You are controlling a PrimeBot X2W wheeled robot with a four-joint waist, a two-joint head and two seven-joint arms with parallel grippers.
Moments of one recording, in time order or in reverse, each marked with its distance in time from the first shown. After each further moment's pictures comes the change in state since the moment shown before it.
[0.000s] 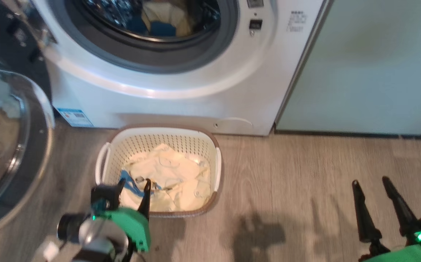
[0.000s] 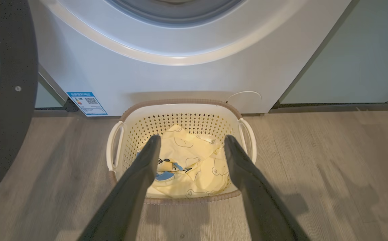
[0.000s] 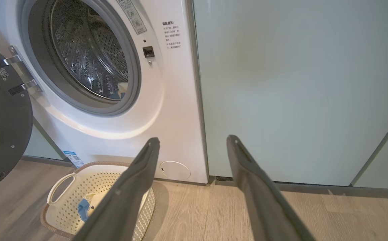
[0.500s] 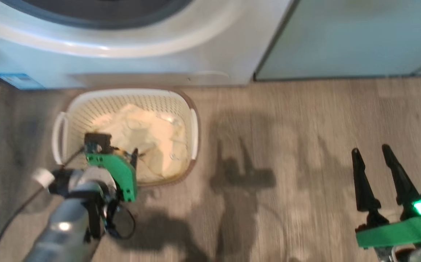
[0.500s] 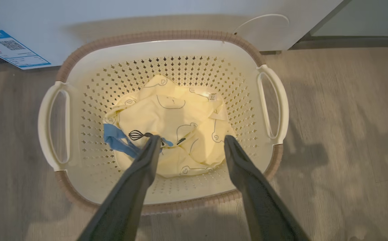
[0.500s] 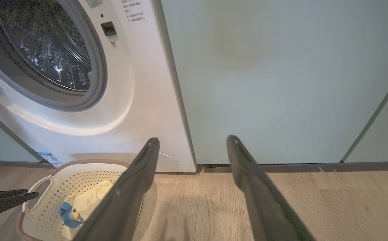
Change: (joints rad) left arm -0.423 -0.061 -0.029 0.579 -0.061 -0.203 0.067; right arm -0.138 0.000 0.031 0.027 0.063 0.000 -0.034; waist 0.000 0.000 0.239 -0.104
